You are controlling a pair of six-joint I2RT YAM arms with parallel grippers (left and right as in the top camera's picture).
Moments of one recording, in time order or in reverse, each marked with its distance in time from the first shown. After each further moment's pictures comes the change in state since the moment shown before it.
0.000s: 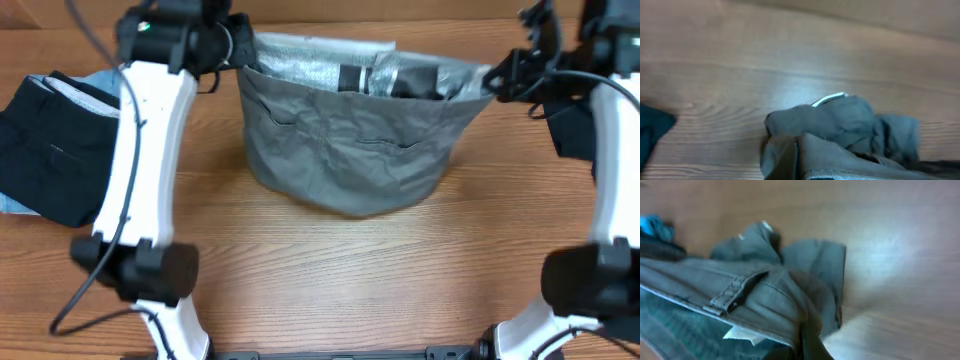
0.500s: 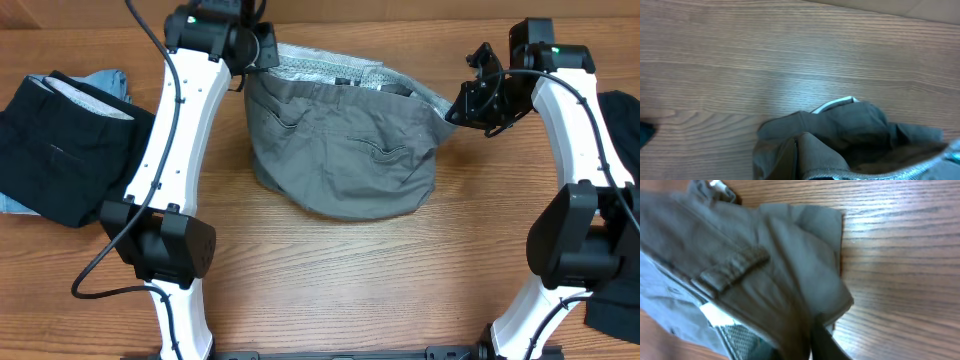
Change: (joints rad) left arm -0.071 0.120 -0.003 0.073 -0.069 -0.021; right arm 0.083 0.155 -0.184 0.144 0.073 0.039
